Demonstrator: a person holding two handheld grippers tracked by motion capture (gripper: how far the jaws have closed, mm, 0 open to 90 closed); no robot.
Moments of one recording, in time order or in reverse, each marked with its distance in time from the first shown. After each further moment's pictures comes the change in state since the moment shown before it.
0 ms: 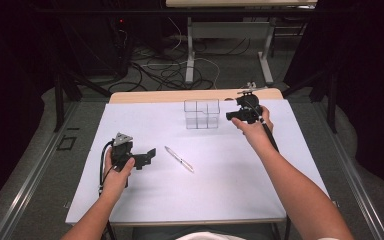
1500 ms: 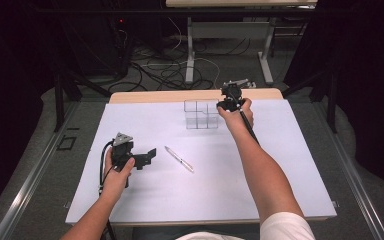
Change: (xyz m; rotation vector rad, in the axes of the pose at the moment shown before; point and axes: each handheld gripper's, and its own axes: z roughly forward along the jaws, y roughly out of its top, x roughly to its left) left arm -0.001 0.000 0.000 -0.007 -0.021 -0.006; right arm 0.018 0.030 0.066 0.024 -0.091 0.107
